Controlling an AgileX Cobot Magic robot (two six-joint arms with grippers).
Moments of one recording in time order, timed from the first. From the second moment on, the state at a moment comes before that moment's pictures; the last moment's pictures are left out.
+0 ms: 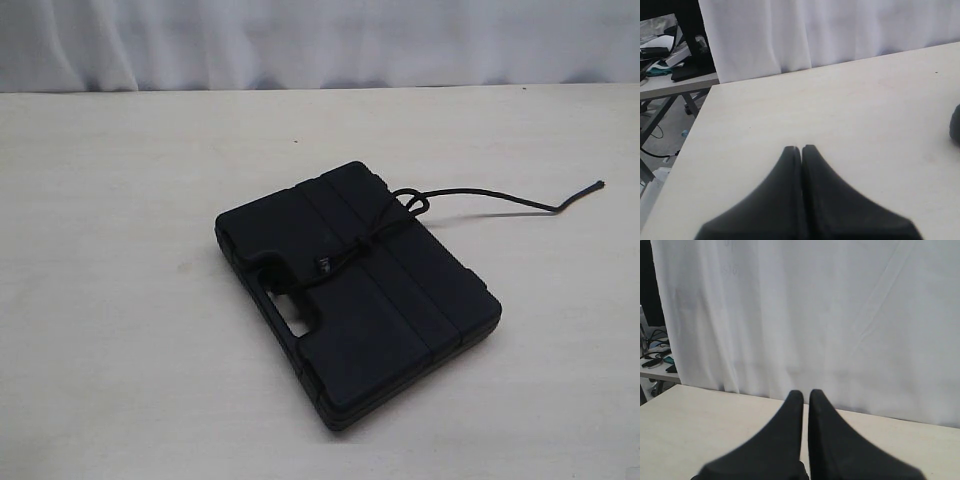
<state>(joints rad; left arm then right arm) 0.00 0.00 0.00 0.10 0.32 0.01 -0.06 0.71 -0.53 1.74 0.46 -1.66</state>
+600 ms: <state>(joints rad) 0.00 0.00 0.00 0.10 0.32 0.01 -0.06 0.71 -0.53 1.74 0.46 -1.66</state>
